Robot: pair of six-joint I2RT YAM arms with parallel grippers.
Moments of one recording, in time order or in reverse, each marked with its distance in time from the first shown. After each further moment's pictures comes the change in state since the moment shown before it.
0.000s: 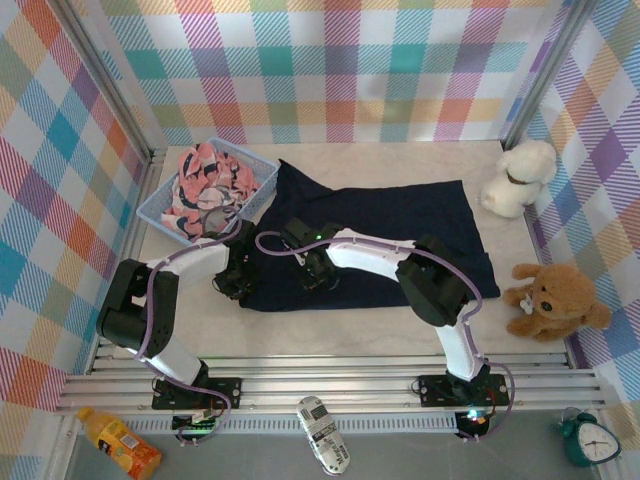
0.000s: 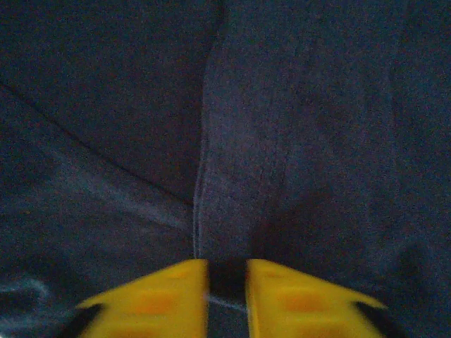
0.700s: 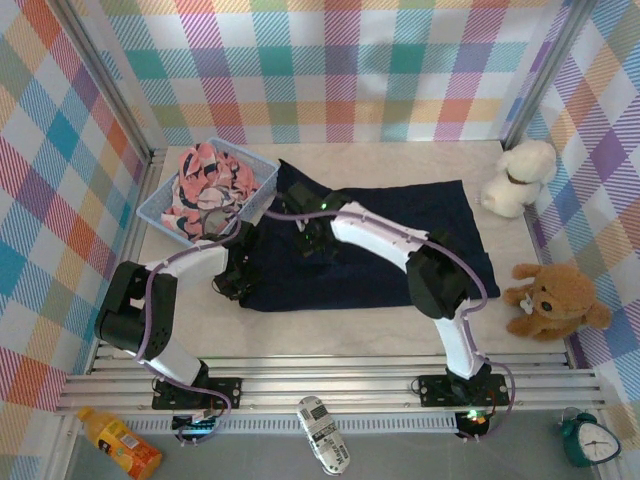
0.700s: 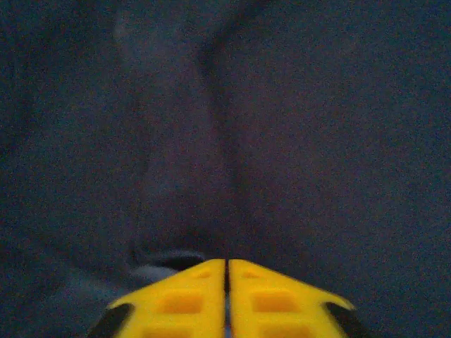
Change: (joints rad) left arm 0.000 -0.018 -0.019 0.016 -0.003 0.004; right arm -0.113 0.046 0.331 -0.128 0.111 0.015
